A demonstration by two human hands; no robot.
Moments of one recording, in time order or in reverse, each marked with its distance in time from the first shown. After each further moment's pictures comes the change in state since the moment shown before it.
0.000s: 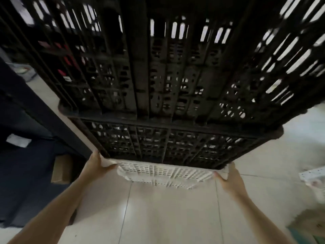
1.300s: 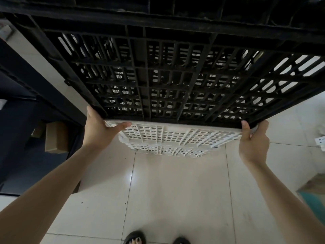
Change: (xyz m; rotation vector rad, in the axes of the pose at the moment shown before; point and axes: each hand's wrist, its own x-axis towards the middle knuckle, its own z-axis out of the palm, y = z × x) left_hand 0.001 -0.001 0.038 -0.212 0.216 0.178; right_hand 0.014 0.021 0.066 0.085 0.411 -0.063
